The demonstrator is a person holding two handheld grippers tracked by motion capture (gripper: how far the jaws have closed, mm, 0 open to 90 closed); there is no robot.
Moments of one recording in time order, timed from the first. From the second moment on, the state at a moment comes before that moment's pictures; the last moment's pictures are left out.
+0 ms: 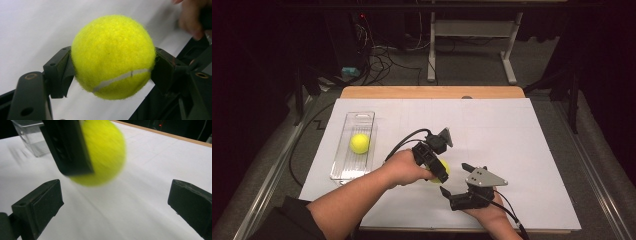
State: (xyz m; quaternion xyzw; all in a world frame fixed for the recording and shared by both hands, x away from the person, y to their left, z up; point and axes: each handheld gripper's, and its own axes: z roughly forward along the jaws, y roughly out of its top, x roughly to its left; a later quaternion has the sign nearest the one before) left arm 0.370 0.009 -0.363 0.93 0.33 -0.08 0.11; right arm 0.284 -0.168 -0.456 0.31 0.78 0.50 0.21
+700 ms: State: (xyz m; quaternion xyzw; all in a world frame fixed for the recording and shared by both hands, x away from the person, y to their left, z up) left arm 0.398 0.092 -0.344 0.90 0.41 -0.04 0.10; right arm 0.291 -0.251 -0.461 0.38 0.75 0.47 0.27
